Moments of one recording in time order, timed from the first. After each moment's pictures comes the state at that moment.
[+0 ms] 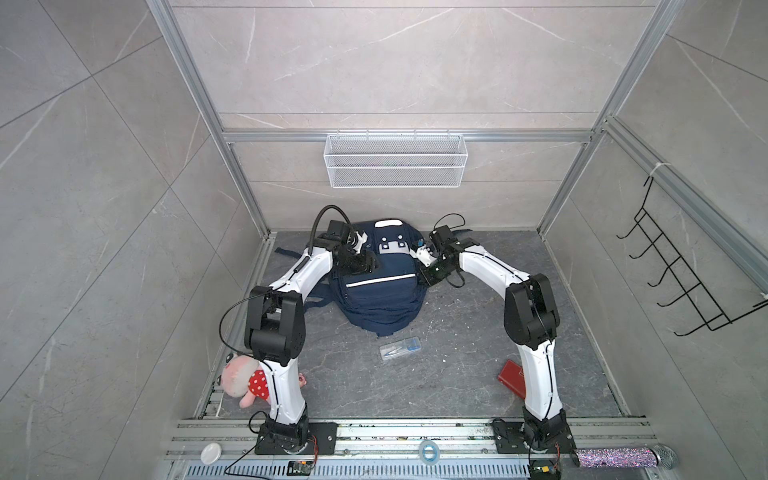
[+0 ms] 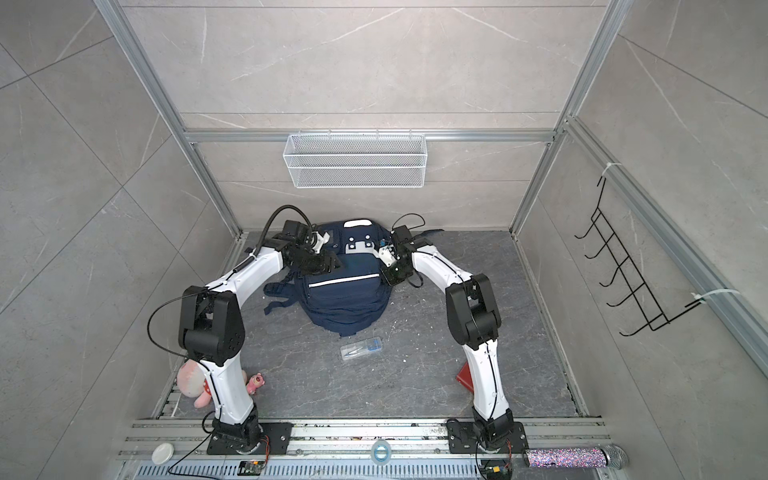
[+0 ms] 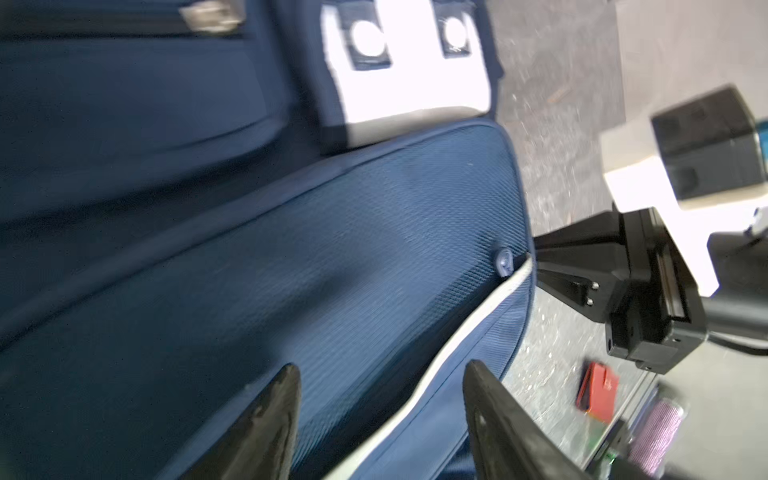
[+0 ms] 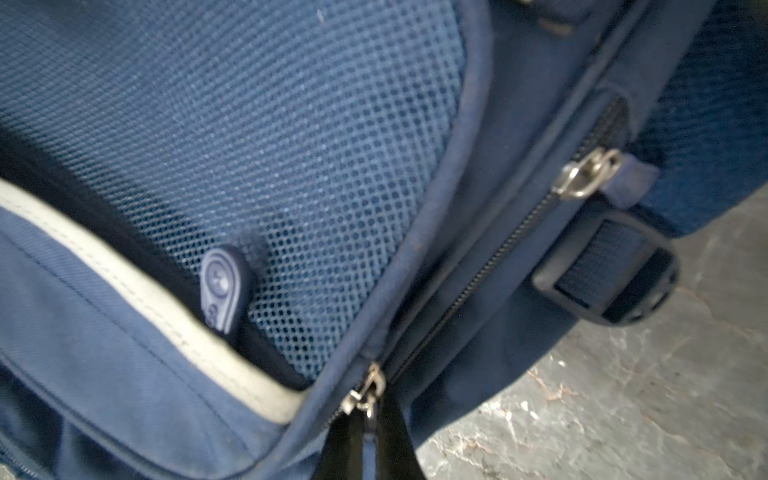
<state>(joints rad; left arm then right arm) -0.28 1.96 1.62 -0.68 0.51 -0.18 0.42 2.20 1.84 -0.82 -0.33 -0.16</state>
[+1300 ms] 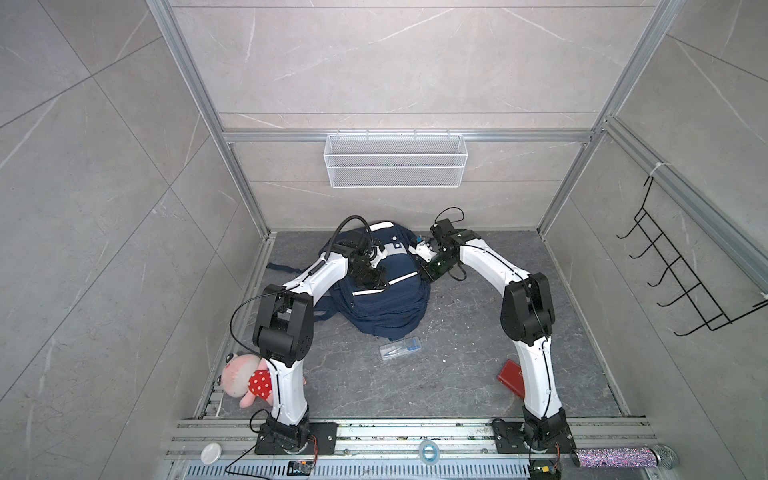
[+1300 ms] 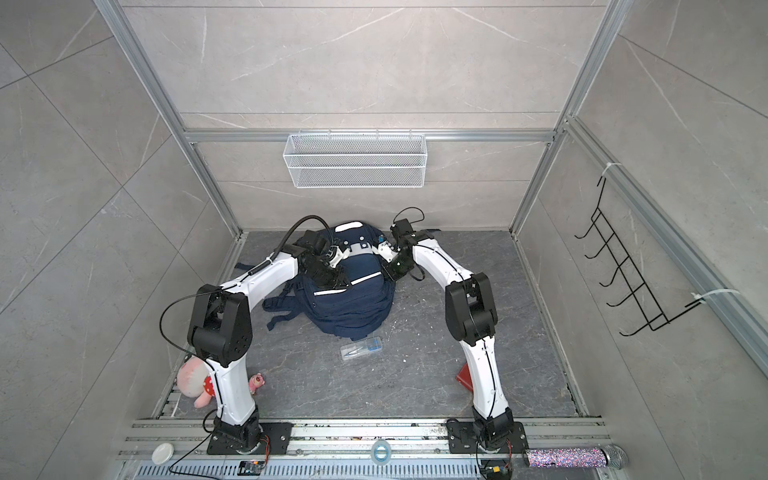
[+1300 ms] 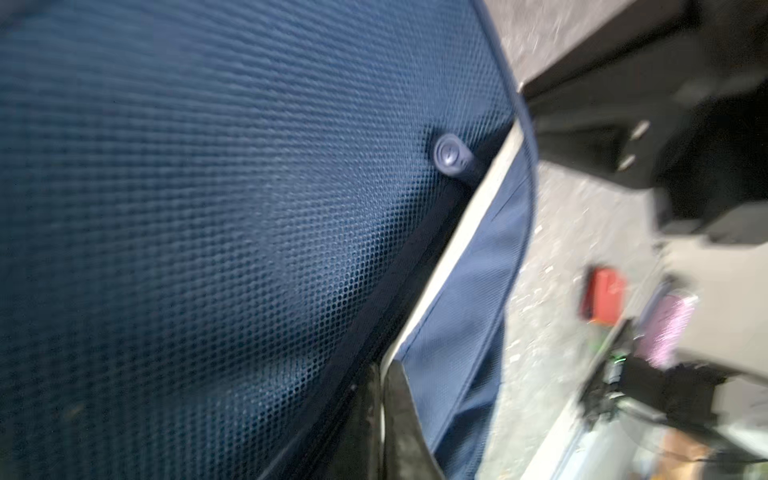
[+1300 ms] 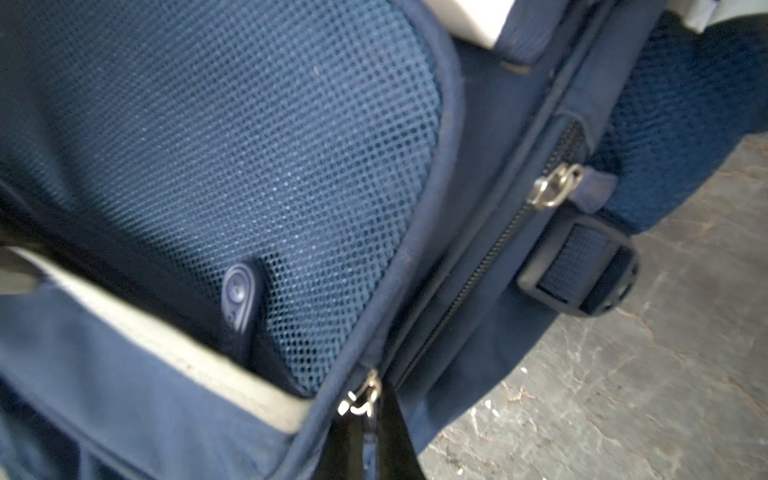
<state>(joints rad) -0.35 1.95 1.56 -0.74 0.59 -0.17 0.41 2.24 1.95 -0.91 -0.35 -0.29</state>
